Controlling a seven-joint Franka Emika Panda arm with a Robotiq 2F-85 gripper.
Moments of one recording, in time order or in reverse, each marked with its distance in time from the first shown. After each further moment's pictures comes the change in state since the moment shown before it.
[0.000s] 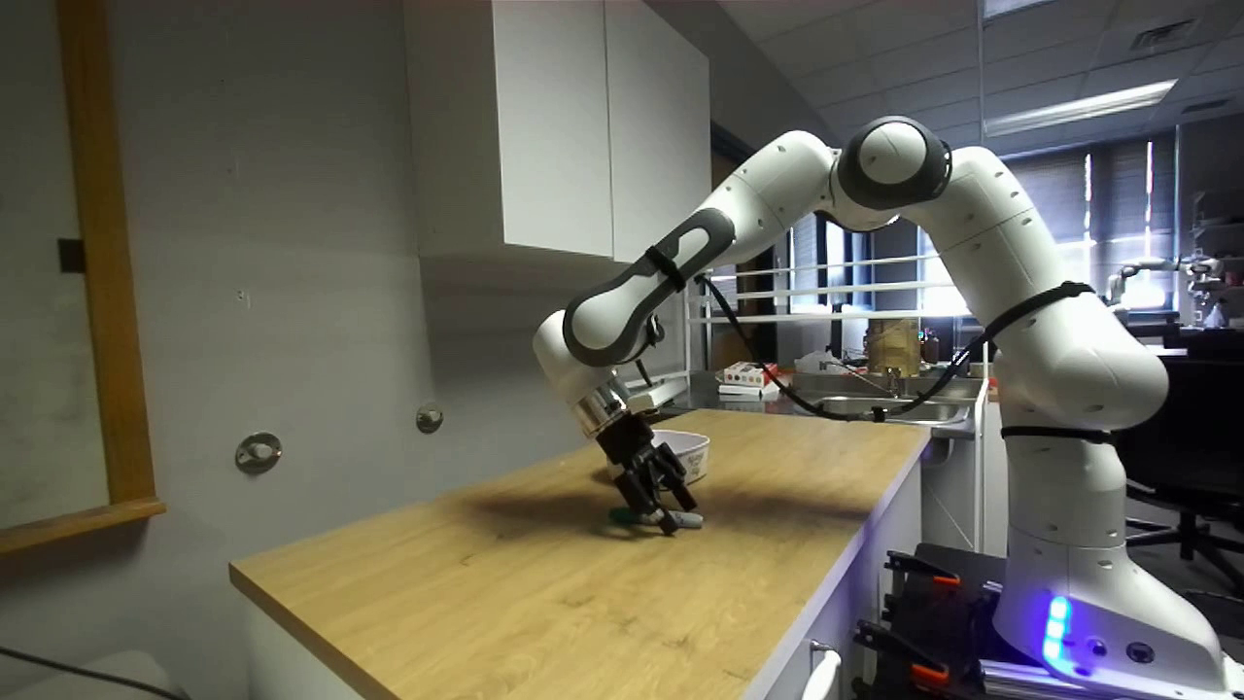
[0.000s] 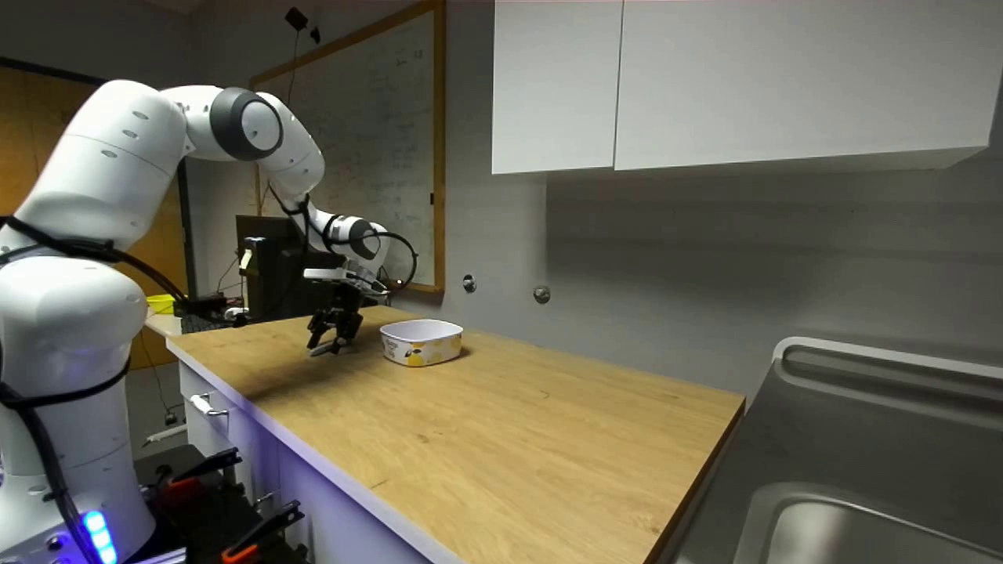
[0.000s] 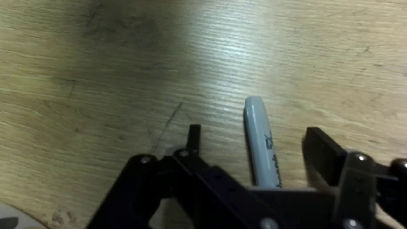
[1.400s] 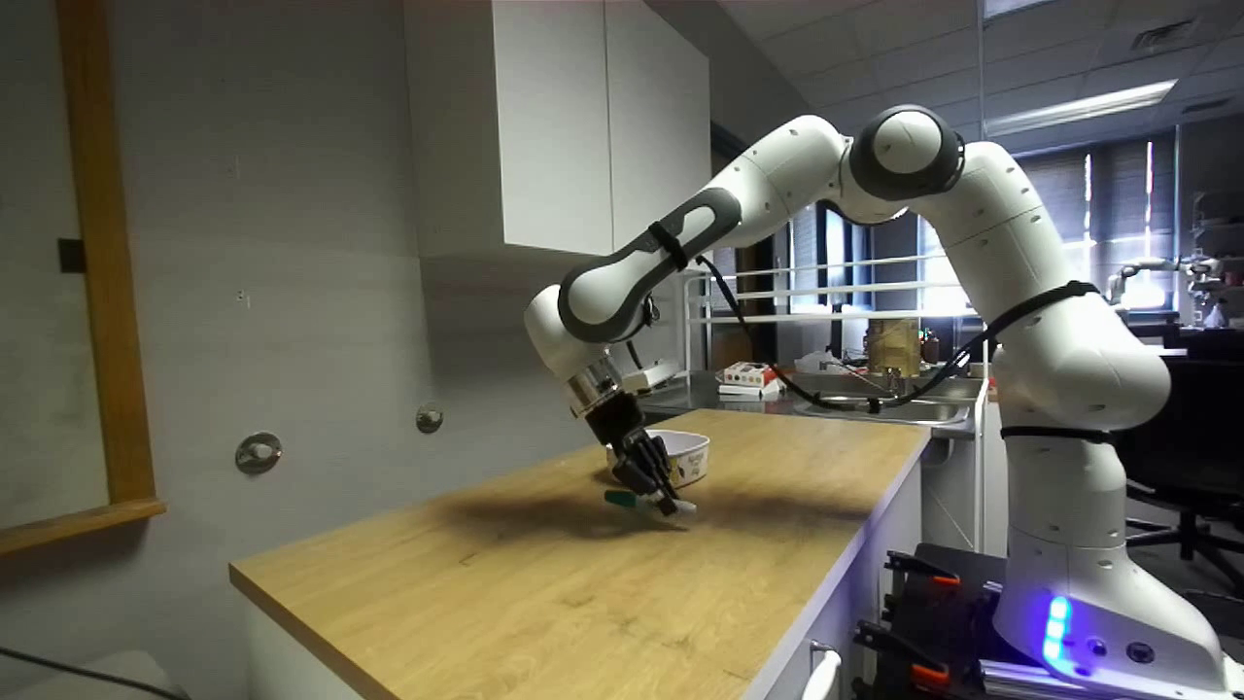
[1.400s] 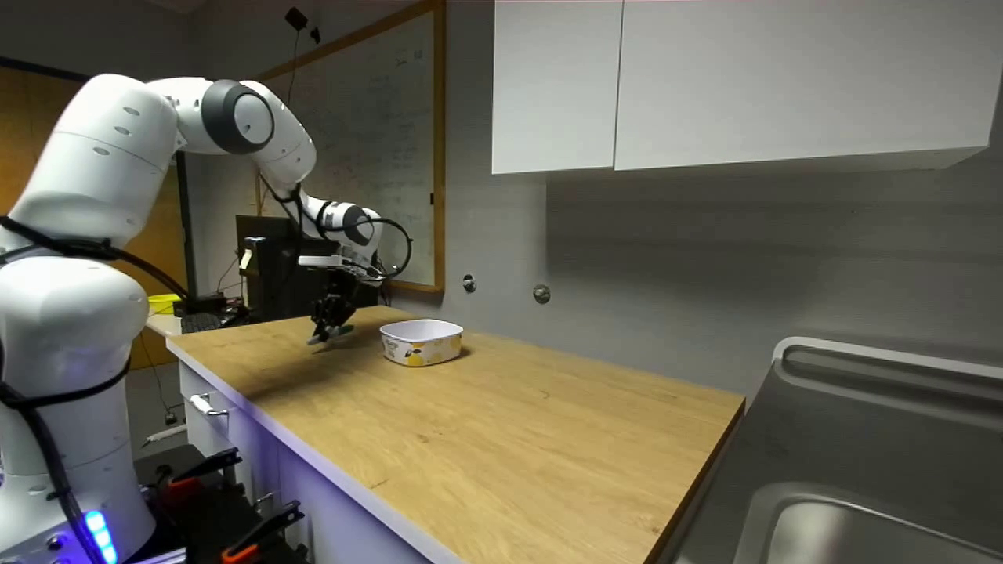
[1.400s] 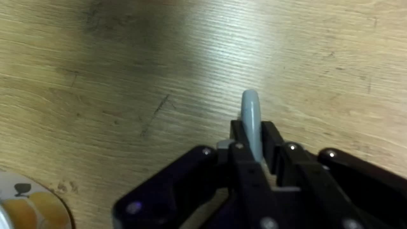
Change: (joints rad) arm 0.018 -0.045 0.018 0.024 -0.004 -0.014 -0.003
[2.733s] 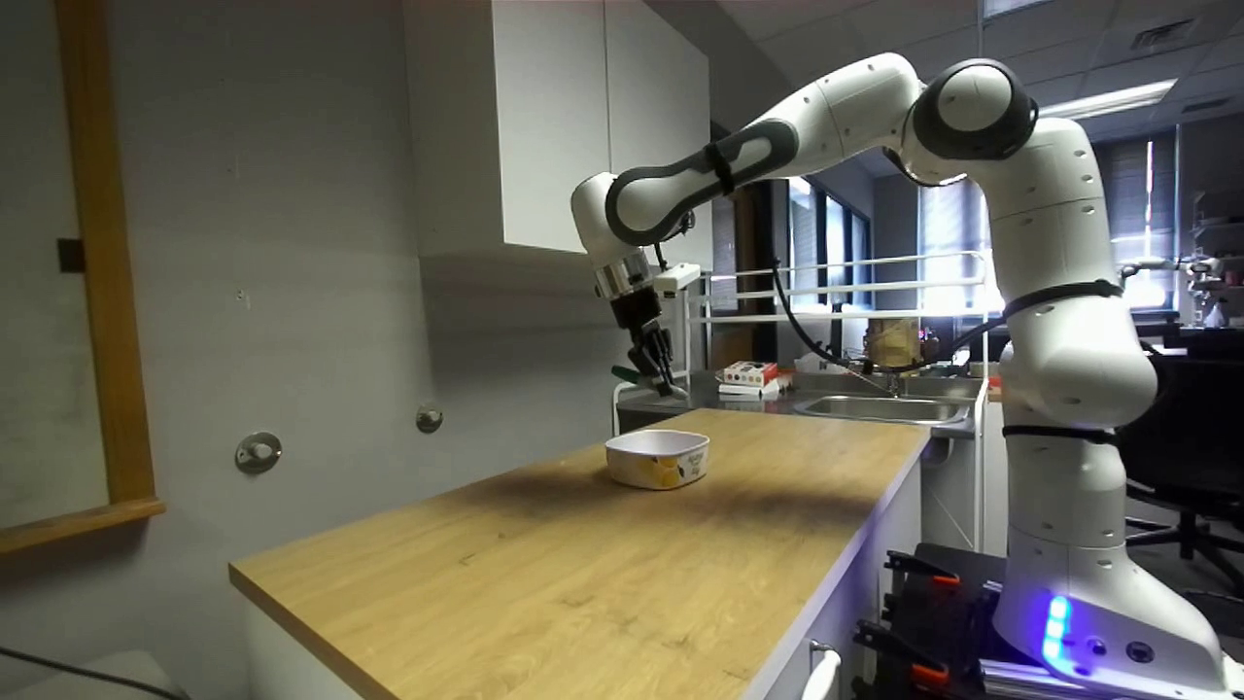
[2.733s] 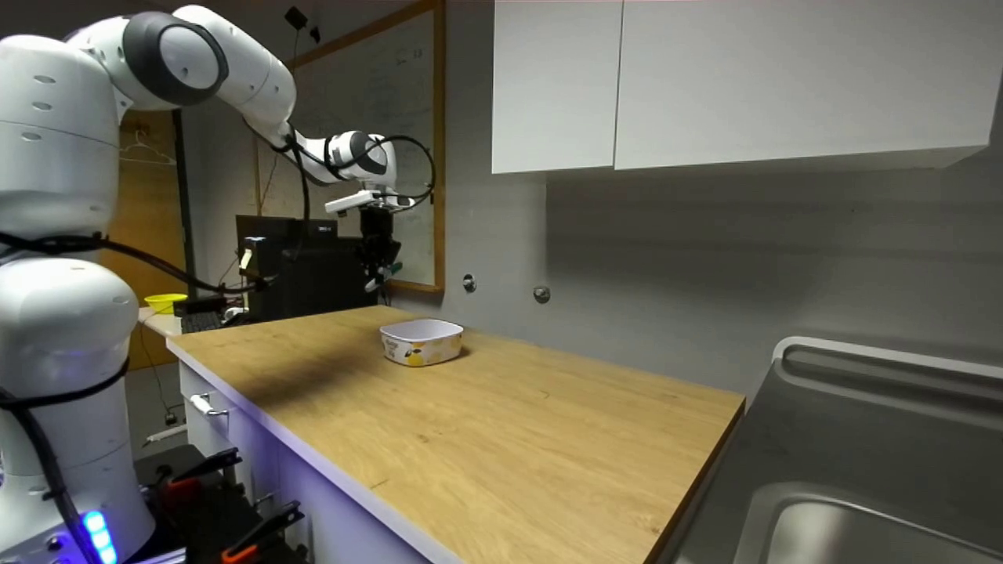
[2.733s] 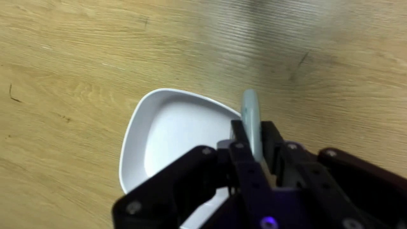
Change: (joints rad) arm -0.116 -0.276 -0.041 0.003 -0.221 0.001 -0.098
